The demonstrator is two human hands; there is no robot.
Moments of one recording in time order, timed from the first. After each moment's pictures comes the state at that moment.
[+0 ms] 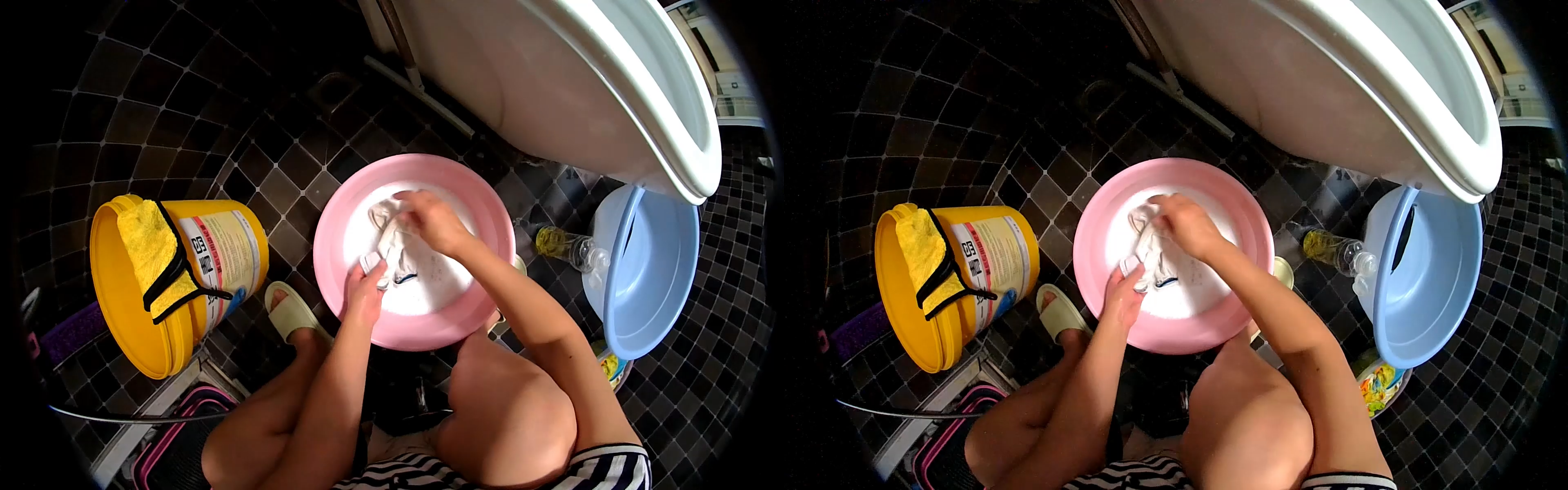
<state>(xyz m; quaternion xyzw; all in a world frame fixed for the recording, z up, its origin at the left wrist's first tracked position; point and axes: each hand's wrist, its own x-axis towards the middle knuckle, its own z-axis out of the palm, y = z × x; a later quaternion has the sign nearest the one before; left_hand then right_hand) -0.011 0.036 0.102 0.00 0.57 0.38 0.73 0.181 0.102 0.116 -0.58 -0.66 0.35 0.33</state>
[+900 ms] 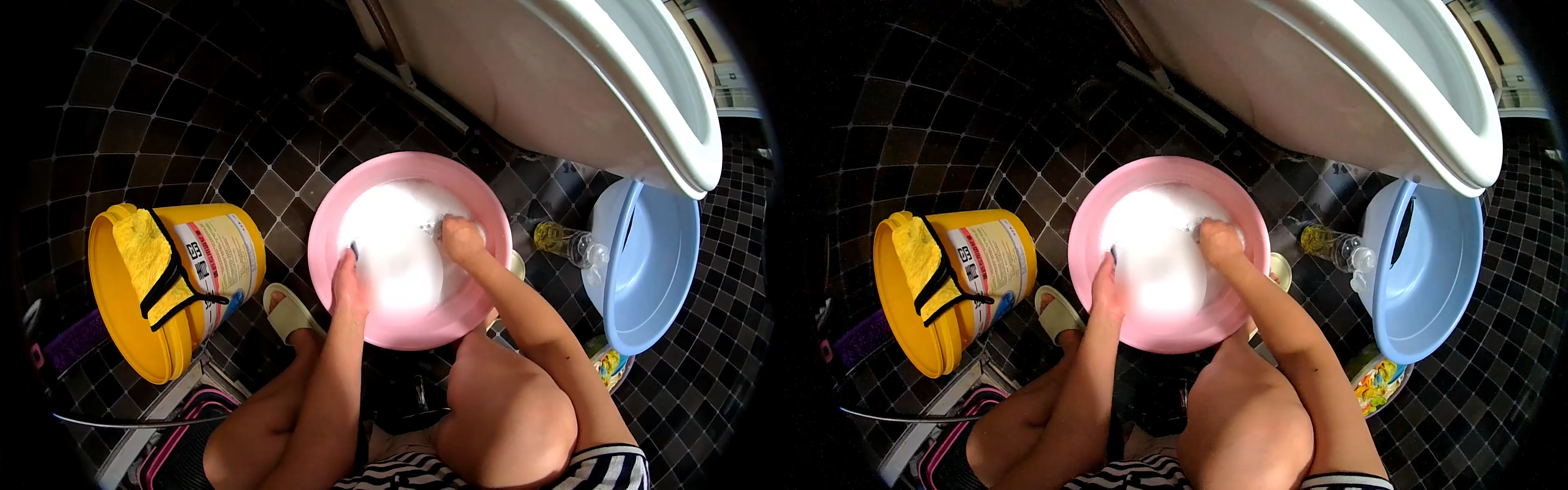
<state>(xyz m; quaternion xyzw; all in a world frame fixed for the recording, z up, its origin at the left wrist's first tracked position) -0.018 0.053 0.094 -0.08 0.56 0.38 0.73 0.215 0.049 0.058 -0.71 -0.64 0.29 -0.01</state>
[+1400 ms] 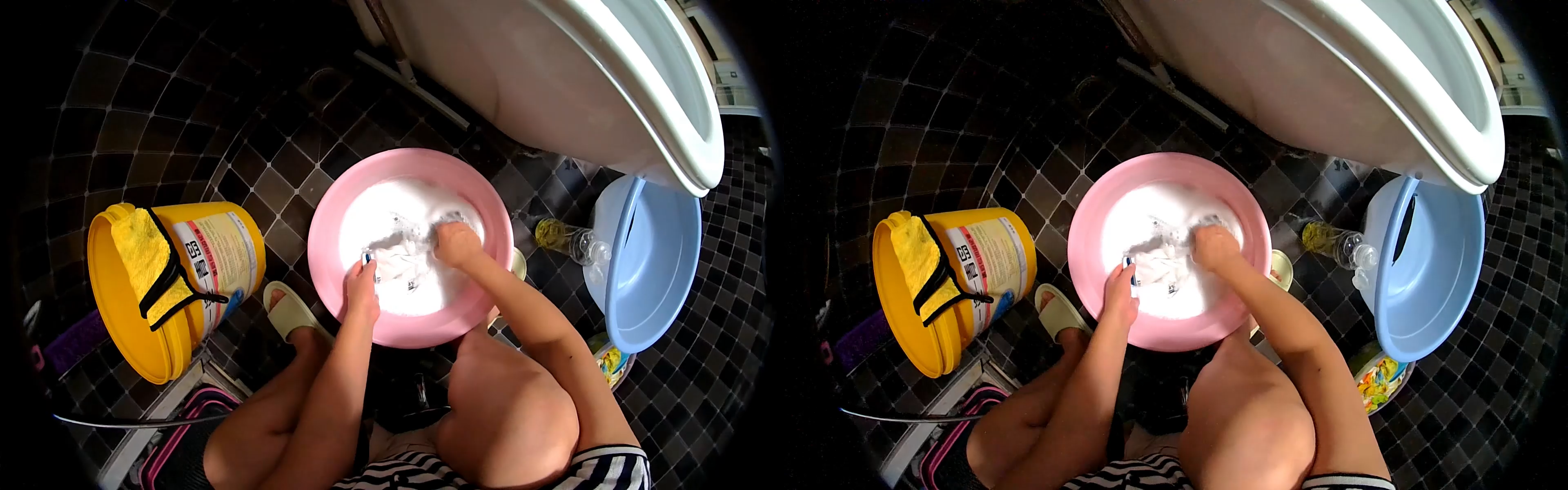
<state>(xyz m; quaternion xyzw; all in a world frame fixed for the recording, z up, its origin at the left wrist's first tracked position) -0.017 0.024 0.072 0.10 0.69 0.25 0.68 0.206 0.042 0.065 -0.69 -0.62 0.37 0.00</state>
